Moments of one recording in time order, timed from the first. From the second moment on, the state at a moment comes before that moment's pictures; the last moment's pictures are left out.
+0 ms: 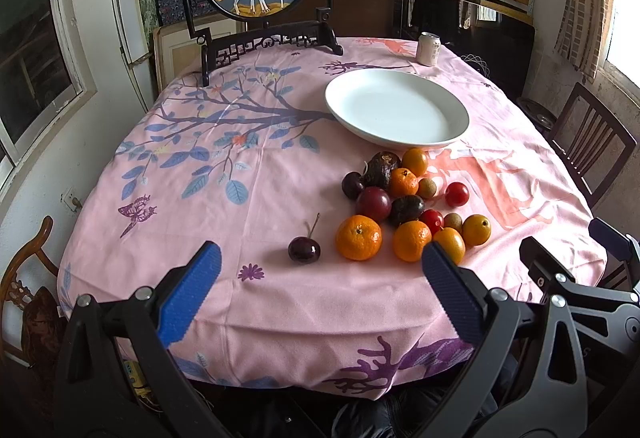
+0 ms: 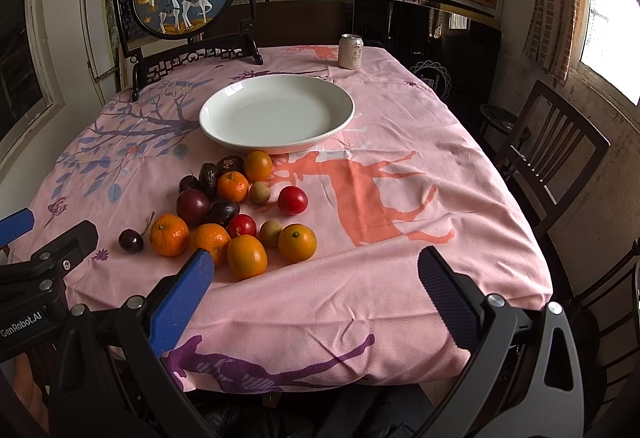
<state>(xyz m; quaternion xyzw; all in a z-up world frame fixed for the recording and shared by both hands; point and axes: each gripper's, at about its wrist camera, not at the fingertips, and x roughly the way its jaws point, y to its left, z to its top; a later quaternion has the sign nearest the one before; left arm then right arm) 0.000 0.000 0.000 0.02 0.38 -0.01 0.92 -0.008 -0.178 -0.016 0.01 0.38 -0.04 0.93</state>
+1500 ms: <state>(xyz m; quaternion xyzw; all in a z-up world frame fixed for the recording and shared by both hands) 0.076 0.036 -0.093 -0.01 0.49 -0.01 0.87 0.048 -0.181 -0.084 0.07 0.47 0.14 0.87</state>
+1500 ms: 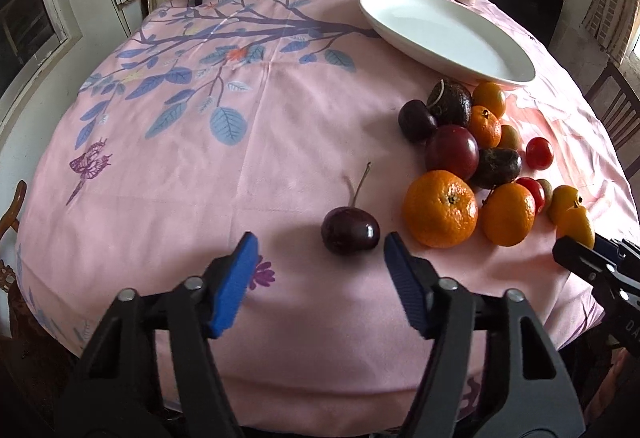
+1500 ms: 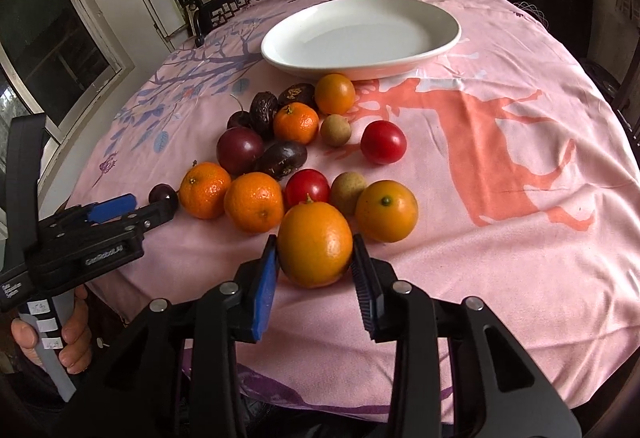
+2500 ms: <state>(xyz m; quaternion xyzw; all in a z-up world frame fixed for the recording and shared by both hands) 0.223 -0.022 0.008 0.01 0.44 -0.07 0.90 0.183 -0.213 -0.027 0.05 0.45 0.15 0.88</state>
